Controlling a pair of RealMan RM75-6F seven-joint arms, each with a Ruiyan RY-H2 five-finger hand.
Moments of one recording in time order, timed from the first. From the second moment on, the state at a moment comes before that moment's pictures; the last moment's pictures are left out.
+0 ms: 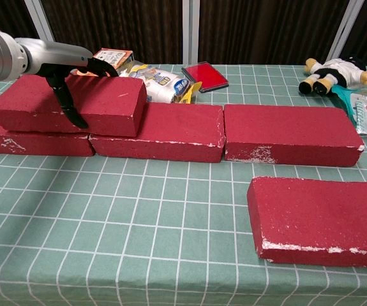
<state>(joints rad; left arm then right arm) -1.03 -1.33 -0.07 -1.60 0.63 0.76 0.39 0.11 -1.07 0.11 -1.57 -1.43 1.41 0.20</state>
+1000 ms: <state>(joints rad) -1.02 -1.35 -0.07 -1.57 0.65 0.74 0.35 0.11 -1.08 0.11 -1.57 -1.42 1.41 0.20</state>
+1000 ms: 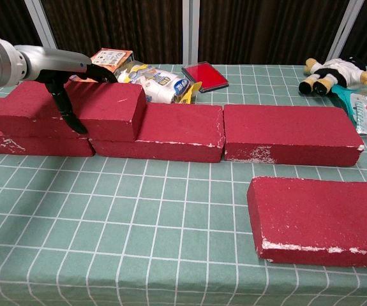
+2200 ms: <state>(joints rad) -1.00 -1.35 -0.07 -1.55 0.71 0.71 0.28 0.12 -1.09 0.11 -1.55 -1.42 1.39 0.22</state>
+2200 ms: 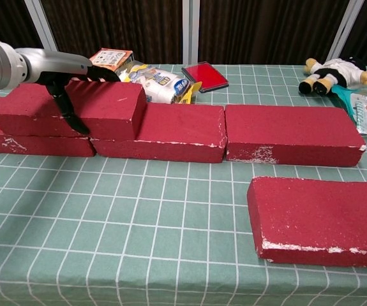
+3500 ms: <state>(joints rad) -0.62 -1.00 0.05 -1.83 1.18 1.18 0.18 0.14 -0.88 0.06 -1.84 -1.58 1.36 0.08</state>
